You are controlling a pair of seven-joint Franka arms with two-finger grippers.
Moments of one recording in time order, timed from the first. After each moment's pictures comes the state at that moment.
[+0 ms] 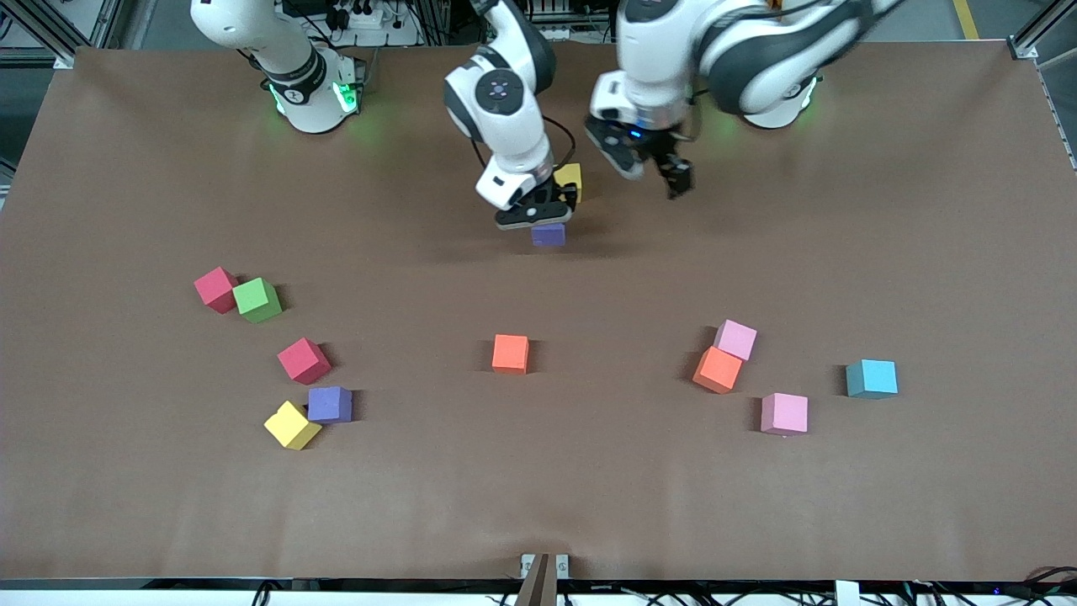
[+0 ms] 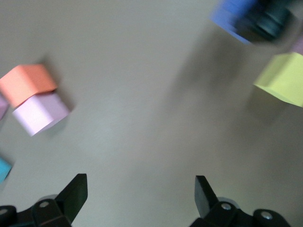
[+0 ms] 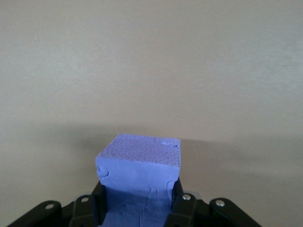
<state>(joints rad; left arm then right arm) 0.95 0.50 -1.85 -2.17 0.65 1.81 -0.25 1.44 0.49 -0.49 -1.93 0.46 2.49 0.60</state>
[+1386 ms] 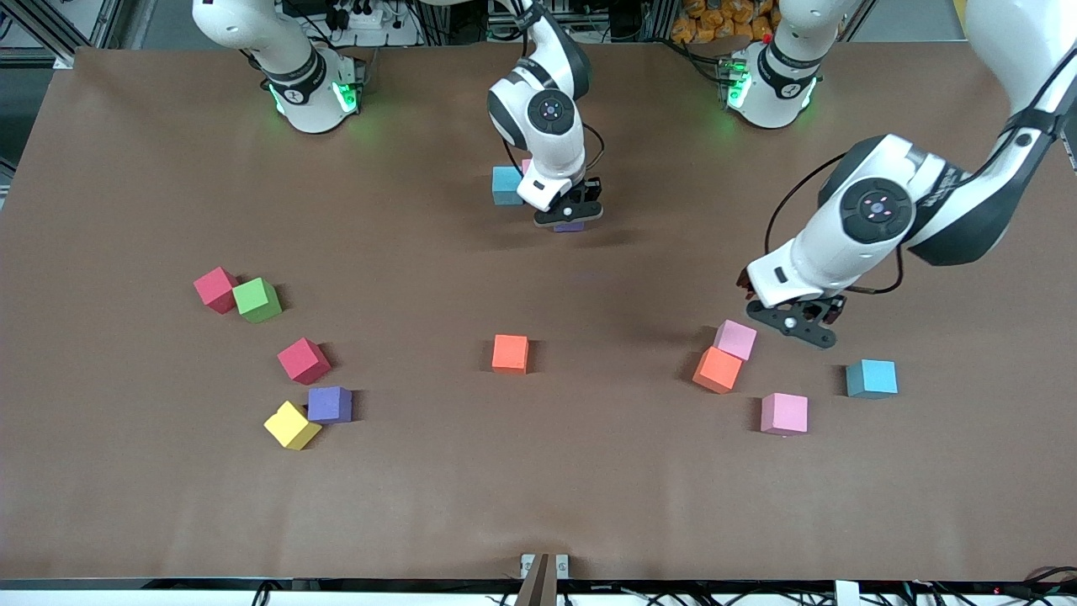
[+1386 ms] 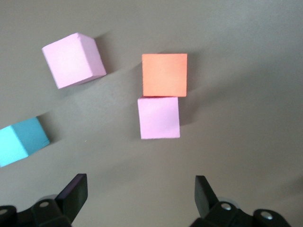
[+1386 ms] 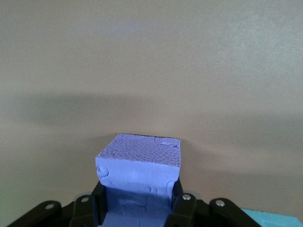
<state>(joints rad) 0.75 0.55 -1.19 -1.90 0.64 1.97 -0.22 1.46 0.64 -0.45 -1.82 0.59 2.39 0.55</state>
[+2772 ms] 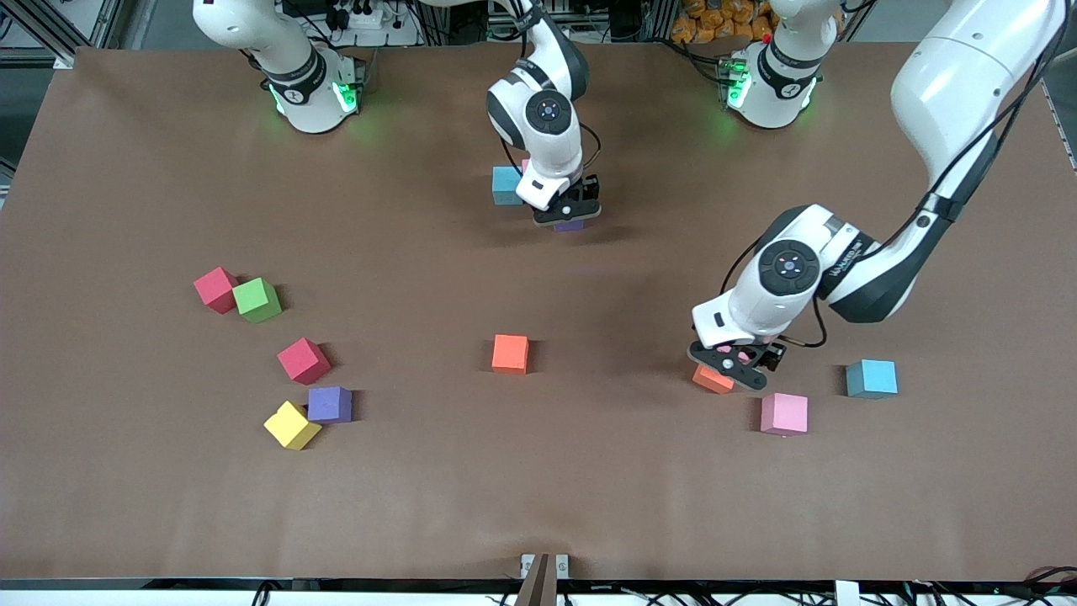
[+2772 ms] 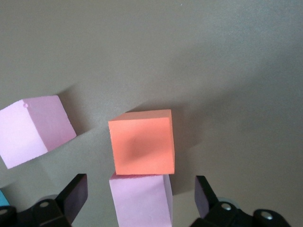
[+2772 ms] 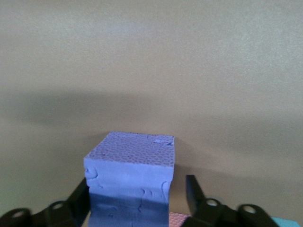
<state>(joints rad) 0.35 0.67 -0.81 -1.78 0.73 2.16 -0.22 1.47 0.64 -0.44 -1.85 0.59 2.40 0.52</state>
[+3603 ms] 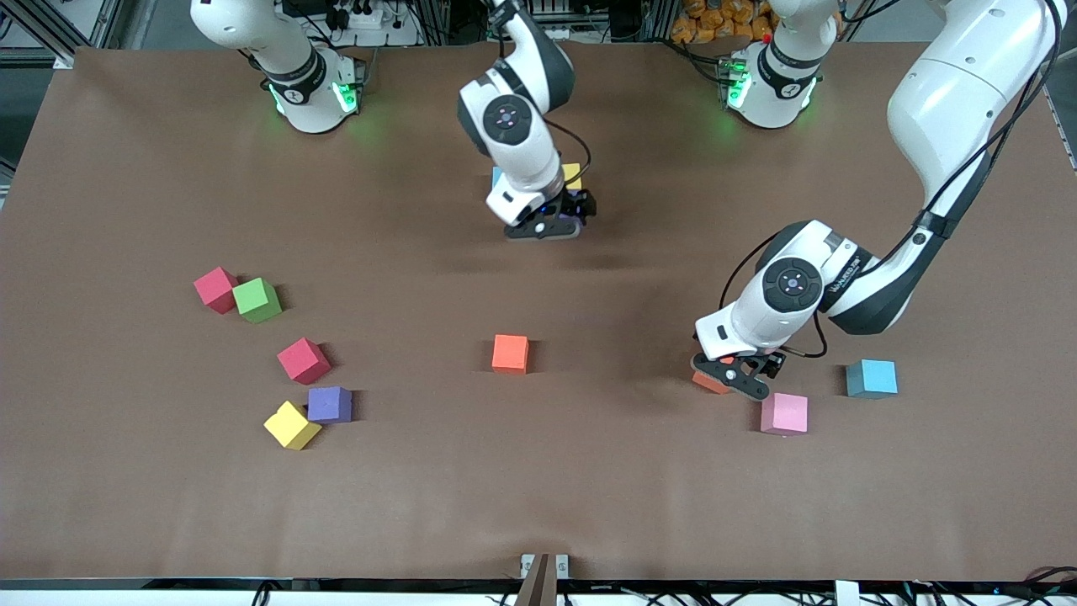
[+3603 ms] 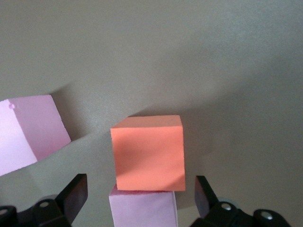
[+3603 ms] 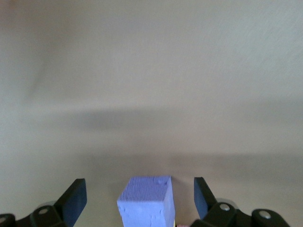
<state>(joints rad) 0.35 0.72 -0.77 -1.77 0.71 2.22 -0.22 1.42 0.53 -0.57 -1.83 0.66 2.36 0.54</state>
